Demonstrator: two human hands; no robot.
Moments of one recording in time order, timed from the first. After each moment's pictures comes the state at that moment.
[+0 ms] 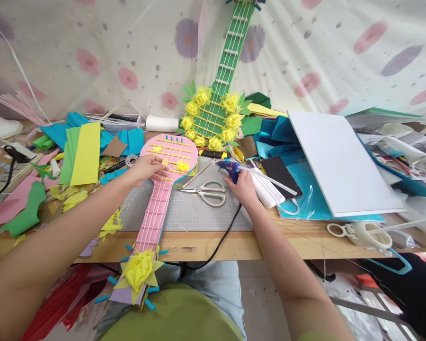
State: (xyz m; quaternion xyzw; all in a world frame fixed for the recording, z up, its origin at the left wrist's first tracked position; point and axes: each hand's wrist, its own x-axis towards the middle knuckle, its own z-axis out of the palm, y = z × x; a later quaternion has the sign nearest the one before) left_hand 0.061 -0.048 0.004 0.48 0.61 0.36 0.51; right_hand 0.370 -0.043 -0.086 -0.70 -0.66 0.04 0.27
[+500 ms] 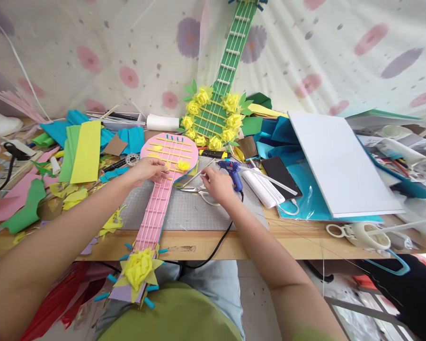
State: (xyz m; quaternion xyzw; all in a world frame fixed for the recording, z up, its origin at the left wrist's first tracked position) left_hand 0.059 -0.050 -0.002 0.48 0.62 0.34 0.52; right_hand 0.293 -0.063 -0.046 -0.55 -0.80 0.04 0.22
